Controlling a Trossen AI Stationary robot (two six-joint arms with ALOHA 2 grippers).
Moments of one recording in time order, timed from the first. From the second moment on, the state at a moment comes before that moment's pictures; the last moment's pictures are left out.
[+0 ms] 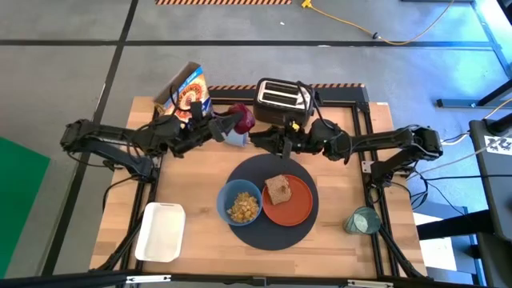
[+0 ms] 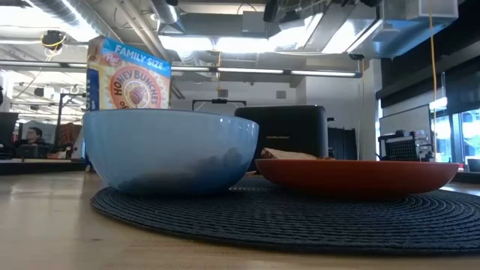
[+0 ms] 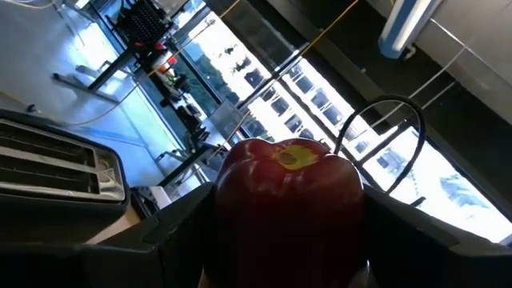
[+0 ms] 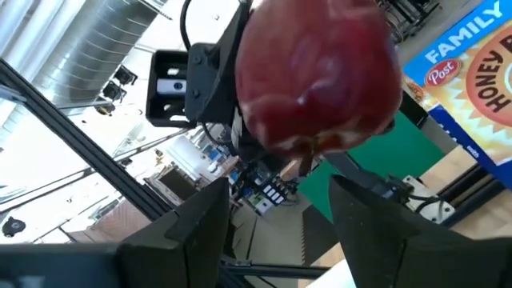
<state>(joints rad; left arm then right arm) -0.05 1.16 1.00 0.38 -0.60 -0.77 -0.02 1.49 1.06 0.67 -0.06 0.86</state>
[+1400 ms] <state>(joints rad) -0.10 1.20 1.00 0.43 -0.59 -0.81 -0.04 1.49 1.06 0.65 -0.10 0.81</state>
